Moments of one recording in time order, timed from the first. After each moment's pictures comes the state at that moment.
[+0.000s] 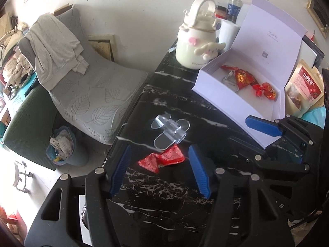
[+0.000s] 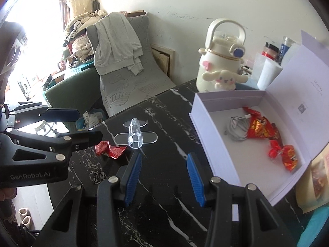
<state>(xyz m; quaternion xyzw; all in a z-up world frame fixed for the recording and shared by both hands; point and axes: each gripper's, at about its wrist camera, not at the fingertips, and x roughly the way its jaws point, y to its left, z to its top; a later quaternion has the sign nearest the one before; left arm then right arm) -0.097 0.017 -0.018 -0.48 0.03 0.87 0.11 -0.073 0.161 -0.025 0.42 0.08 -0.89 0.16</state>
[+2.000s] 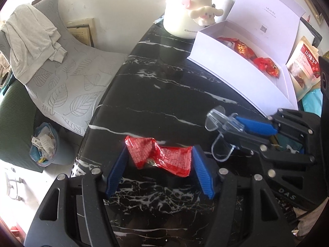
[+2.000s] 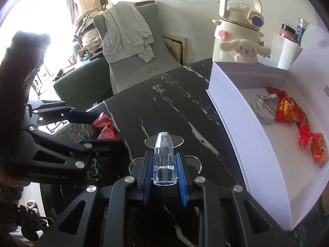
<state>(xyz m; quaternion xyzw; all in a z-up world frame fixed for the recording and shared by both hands) -0.117 0.022 -0.087 -0.51 0.04 0.84 0.17 -0.085 0.164 -0.081 0.44 0.06 -0.87 0.20</state>
